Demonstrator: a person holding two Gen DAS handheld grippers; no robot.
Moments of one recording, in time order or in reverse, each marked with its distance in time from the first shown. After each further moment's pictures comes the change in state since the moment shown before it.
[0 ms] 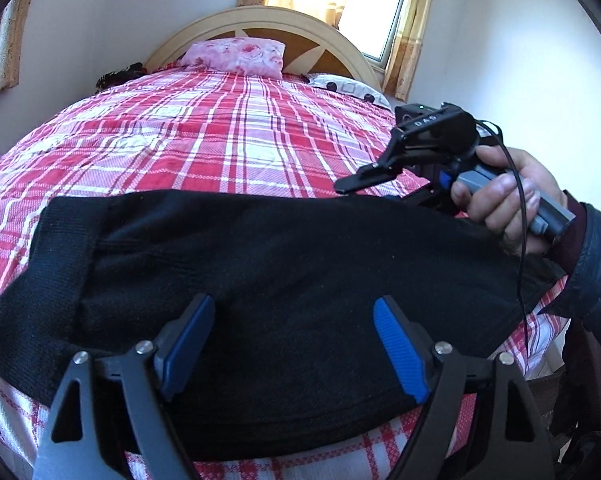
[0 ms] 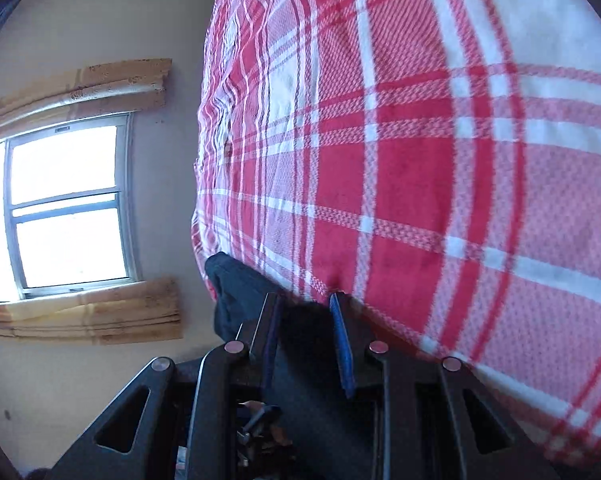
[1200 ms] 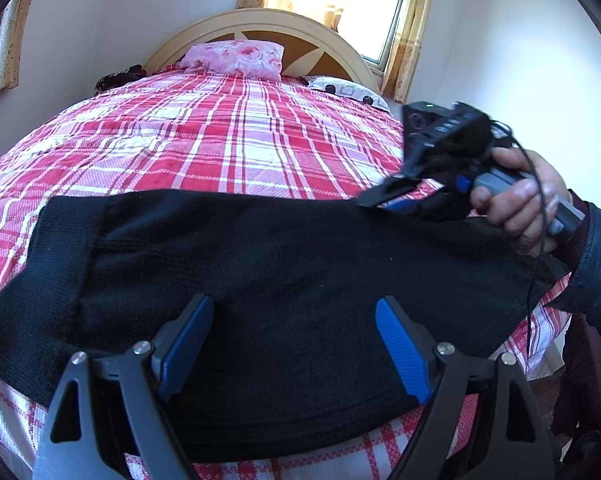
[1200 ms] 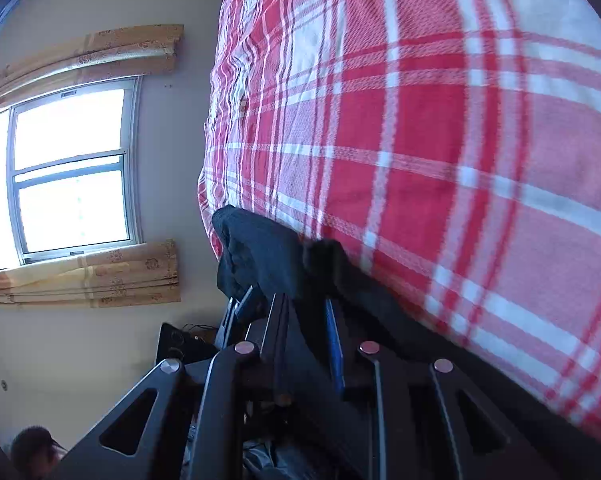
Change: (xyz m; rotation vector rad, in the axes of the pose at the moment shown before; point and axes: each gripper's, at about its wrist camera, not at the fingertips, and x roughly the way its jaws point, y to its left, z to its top) left arm 0.001 -0.002 -0.002 0.007 -0.009 0.001; right arm -0.005 0.004 -0.031 -0.053 0.099 0.003
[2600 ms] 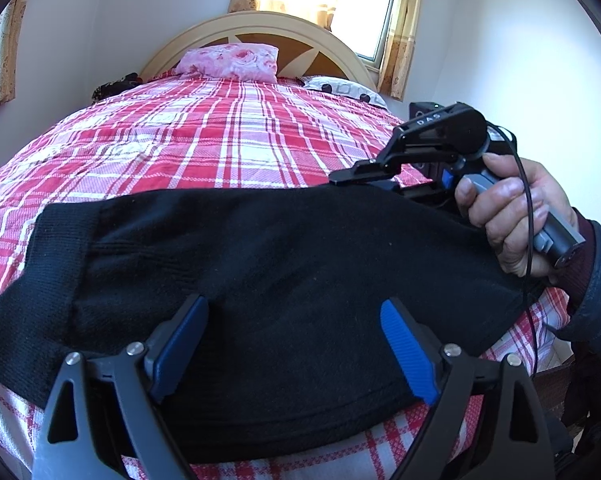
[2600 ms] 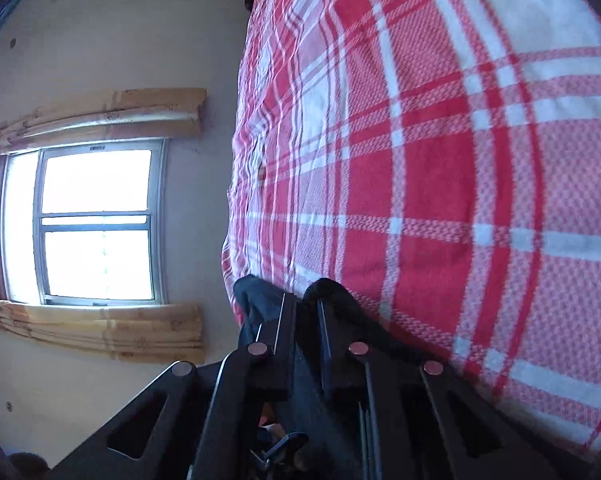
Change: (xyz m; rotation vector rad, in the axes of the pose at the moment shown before) left arm 0.002 -0.005 -0.003 0.043 -0.008 0.016; right arm 0.009 -0.005 -0.011 0.029 -0.303 0.098
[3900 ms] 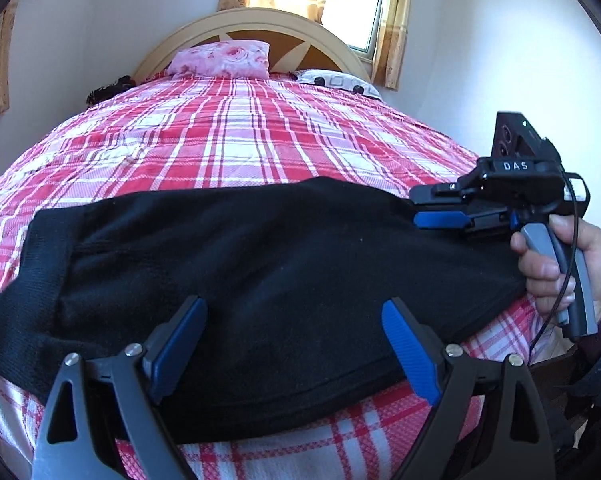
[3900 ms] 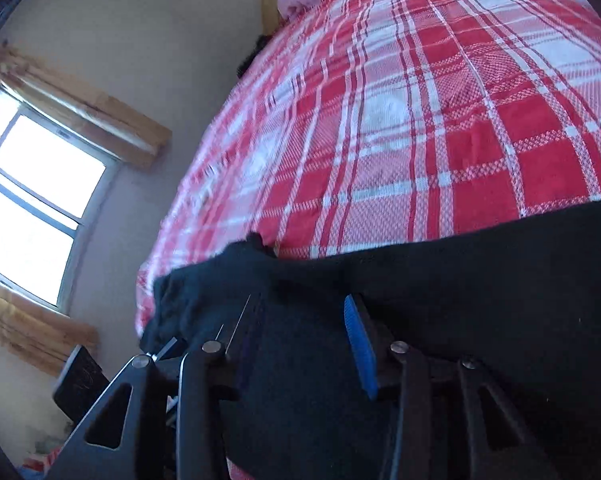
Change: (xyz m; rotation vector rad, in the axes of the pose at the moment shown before) left arm -0.005 -0.021 -0.001 0.022 0.024 -0.003; right arm -0.088 0.002 -0.099 -0.252 -0.361 -0.320
